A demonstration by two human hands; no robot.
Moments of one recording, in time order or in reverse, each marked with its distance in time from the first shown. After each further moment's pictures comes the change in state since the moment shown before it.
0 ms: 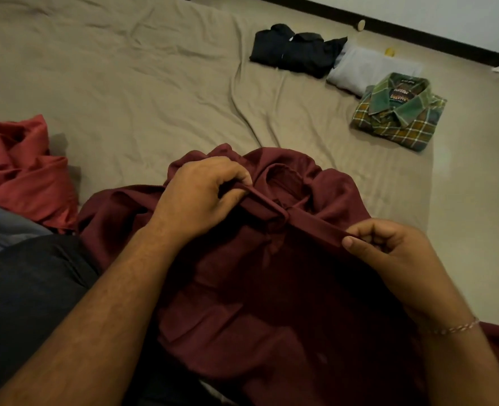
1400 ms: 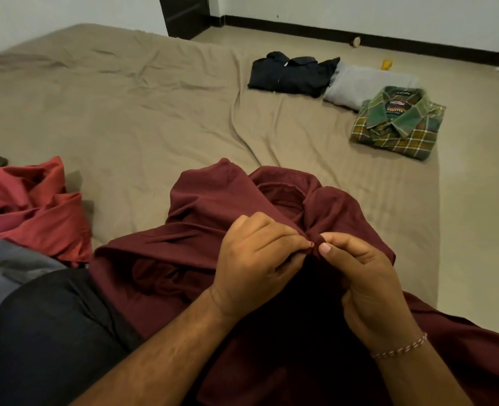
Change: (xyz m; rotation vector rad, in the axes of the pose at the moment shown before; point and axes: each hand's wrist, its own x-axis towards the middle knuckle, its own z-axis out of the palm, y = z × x) left_hand -0.023 0.058 0.067 -0.019 0.326 0.265; right_hand -0.001 -0.001 0.056 0.742 0.065 0.143
